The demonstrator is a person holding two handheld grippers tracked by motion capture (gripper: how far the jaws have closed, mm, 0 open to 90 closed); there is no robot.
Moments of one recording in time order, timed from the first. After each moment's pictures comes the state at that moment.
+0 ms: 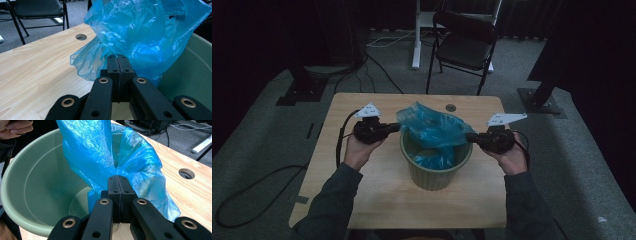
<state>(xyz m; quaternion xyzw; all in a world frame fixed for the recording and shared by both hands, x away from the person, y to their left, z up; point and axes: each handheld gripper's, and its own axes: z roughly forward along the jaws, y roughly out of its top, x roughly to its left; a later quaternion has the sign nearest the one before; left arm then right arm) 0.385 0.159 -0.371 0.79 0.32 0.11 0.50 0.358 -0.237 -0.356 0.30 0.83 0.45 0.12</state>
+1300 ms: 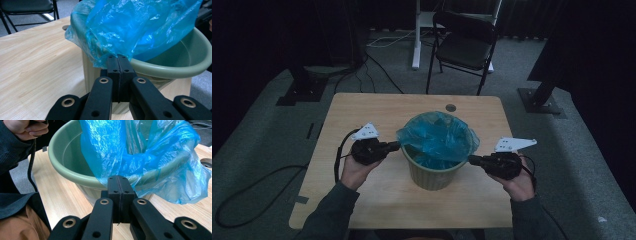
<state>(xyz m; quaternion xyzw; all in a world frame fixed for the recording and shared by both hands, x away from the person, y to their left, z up) 0.341 0.159 -0.392 0.80 0.30 0.10 0.51 0.300 -0.248 -0.378 0.29 0.82 0.48 0.10</state>
